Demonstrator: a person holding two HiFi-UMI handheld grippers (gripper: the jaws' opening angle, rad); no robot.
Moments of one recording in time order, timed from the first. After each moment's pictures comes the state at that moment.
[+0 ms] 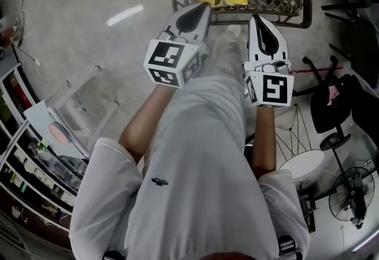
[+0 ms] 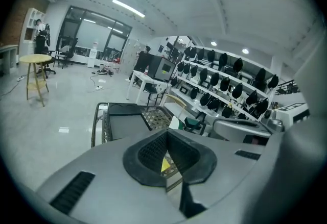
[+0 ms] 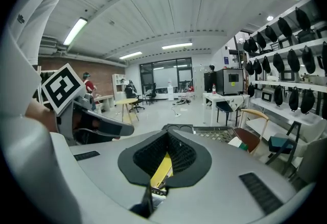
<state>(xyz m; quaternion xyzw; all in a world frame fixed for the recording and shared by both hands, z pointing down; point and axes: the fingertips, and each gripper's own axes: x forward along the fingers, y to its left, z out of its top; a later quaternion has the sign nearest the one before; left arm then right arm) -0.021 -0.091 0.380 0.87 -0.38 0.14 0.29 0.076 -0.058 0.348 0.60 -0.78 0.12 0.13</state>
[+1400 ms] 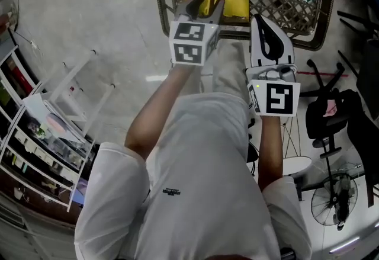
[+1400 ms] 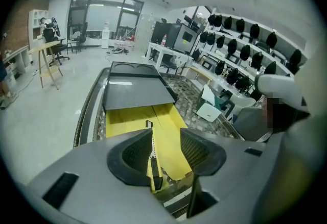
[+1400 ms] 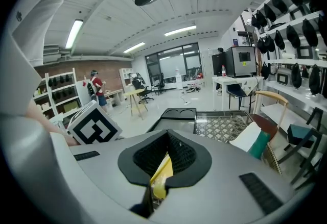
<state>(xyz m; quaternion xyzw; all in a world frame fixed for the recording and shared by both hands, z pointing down) 0.035 -0.169 0.584 0.79 -0.43 0.27 0.35 0.117 -0.147 0.458 0.53 -0.81 0.19 0.16</state>
